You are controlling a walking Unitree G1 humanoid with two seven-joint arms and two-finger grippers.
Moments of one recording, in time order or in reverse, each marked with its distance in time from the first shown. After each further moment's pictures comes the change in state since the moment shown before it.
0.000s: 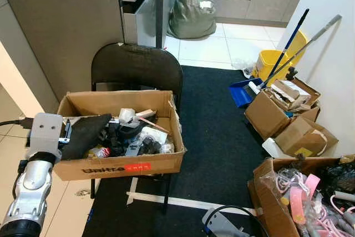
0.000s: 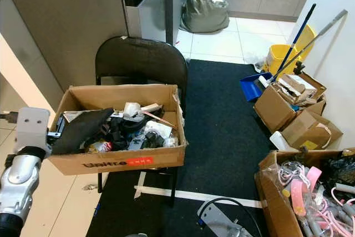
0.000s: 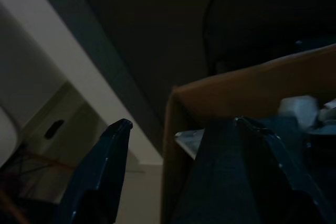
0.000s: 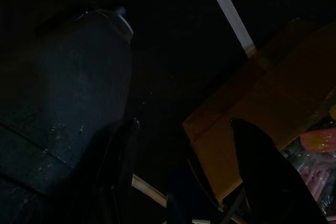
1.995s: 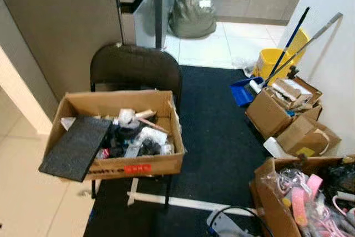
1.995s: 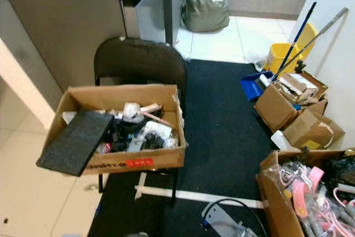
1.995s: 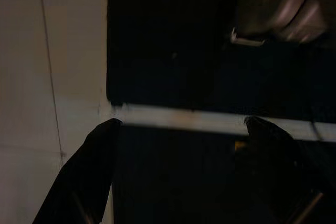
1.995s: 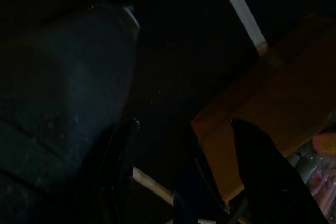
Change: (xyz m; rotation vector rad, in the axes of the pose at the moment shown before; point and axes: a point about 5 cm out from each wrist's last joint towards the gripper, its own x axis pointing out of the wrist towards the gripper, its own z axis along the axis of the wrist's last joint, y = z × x) left arm -0.241 -0.095 -0.172 -0.176 1.285 -0.441; right arm -0.002 -0.010 -0.012 0.021 0.028 0.024
